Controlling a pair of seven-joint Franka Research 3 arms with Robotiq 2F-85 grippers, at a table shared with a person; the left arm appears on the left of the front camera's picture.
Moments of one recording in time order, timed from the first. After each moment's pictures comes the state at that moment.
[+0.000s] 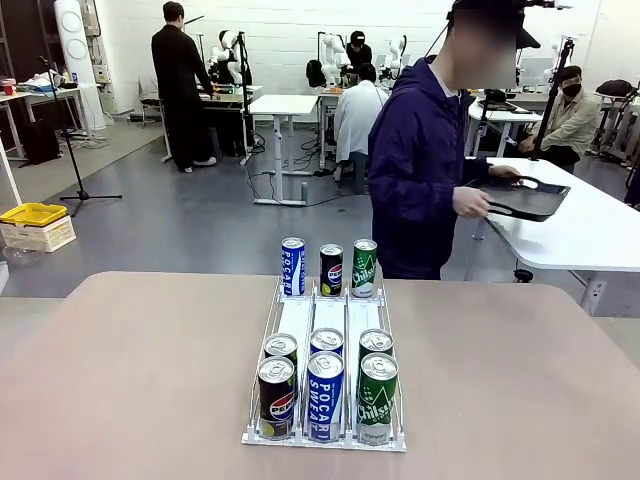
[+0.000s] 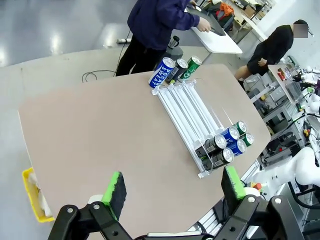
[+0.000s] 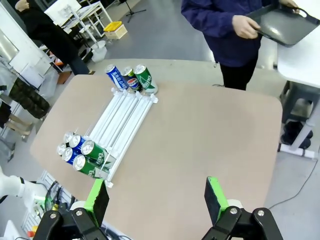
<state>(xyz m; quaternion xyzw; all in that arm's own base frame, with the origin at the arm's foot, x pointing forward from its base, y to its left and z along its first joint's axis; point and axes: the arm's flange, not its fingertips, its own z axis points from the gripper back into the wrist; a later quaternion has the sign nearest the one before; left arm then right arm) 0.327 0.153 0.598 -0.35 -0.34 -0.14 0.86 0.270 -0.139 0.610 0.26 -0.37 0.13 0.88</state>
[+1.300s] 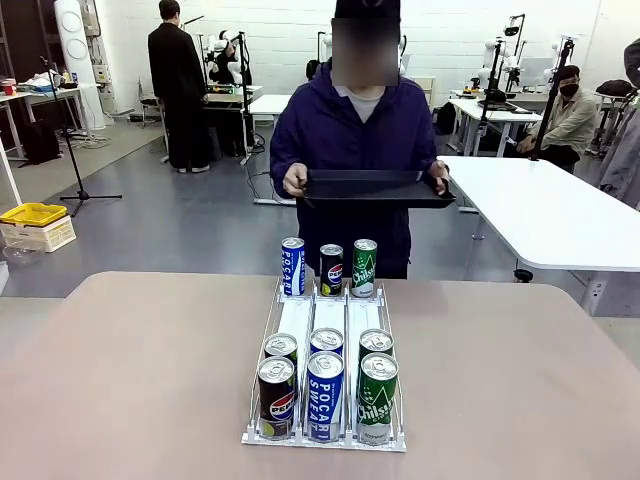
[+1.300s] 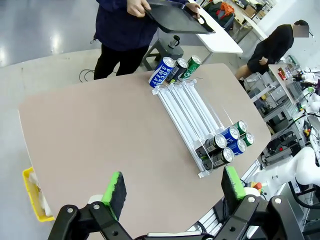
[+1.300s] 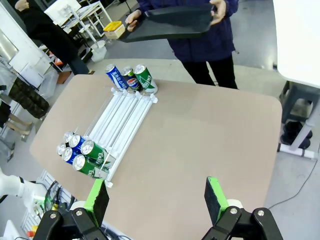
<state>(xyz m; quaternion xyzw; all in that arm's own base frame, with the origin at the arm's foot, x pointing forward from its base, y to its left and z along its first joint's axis) 0.326 0.152 0.599 -0.34 -0.34 -0.14 0.86 0.270 -0.139 0.611 0.25 -0.37 0.13 0.88</state>
